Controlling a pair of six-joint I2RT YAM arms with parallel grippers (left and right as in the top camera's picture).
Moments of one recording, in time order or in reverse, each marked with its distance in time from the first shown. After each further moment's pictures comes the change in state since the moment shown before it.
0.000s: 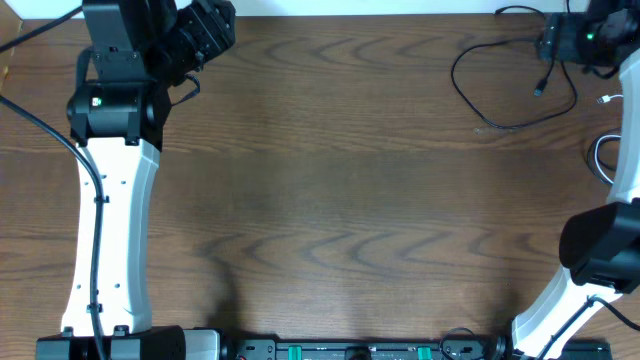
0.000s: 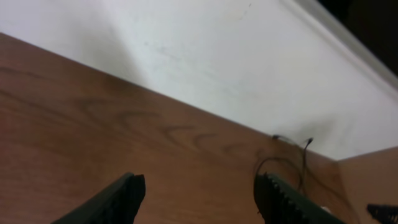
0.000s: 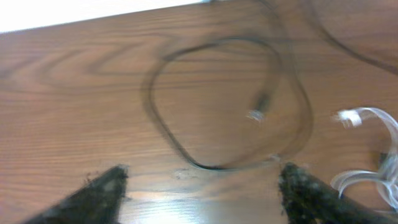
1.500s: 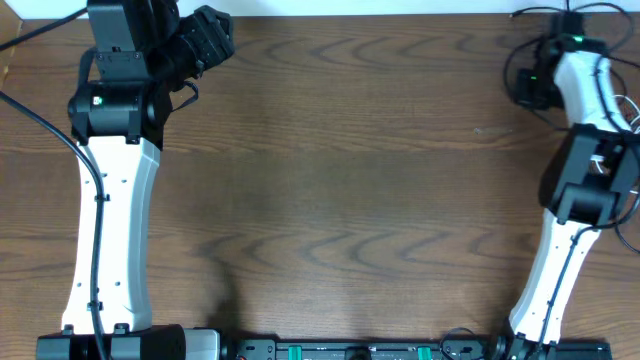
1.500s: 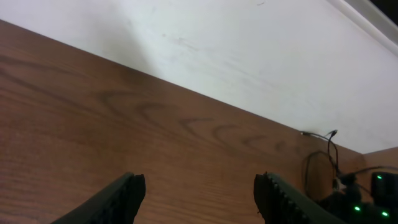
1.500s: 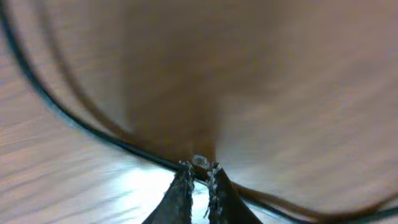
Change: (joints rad) left arm 0.000 0.005 0.000 -0.055 -0.043 0.058; right arm -0.039 0.491 0.009 0.111 0.282 0.152
